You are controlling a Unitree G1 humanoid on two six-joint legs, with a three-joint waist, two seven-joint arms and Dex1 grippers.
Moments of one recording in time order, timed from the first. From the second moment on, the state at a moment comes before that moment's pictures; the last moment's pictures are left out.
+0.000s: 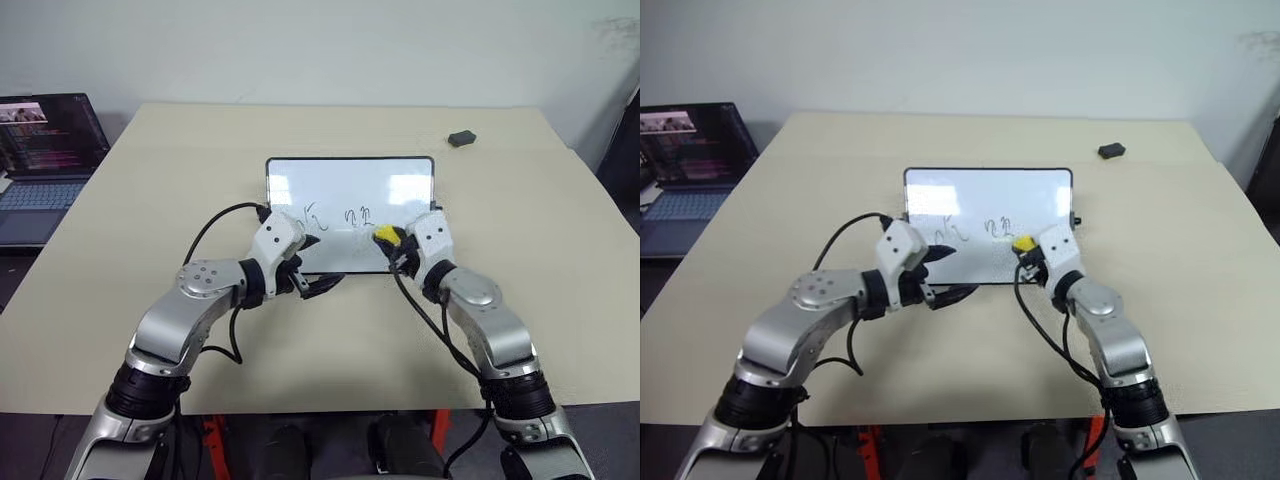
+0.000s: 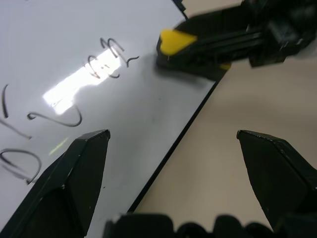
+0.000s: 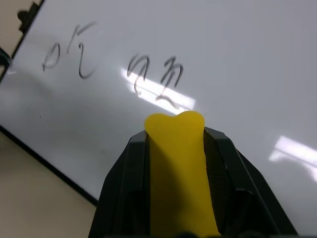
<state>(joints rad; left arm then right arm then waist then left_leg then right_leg) -0.40 0.57 -0.13 -0.33 -0.35 0.69 -0.69 -0.39 -0.23 0.11 -0.22 0.09 0.51 0.37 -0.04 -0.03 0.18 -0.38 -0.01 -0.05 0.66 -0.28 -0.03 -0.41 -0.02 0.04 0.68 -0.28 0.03</state>
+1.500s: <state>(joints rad) -0.15 0.52 0.06 -0.53 -0.36 0.75 -0.43 -0.71 -0.24 0.13 0.40 -0.09 -0.21 0.41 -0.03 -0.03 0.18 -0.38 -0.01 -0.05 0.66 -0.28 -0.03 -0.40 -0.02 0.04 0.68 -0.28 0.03</state>
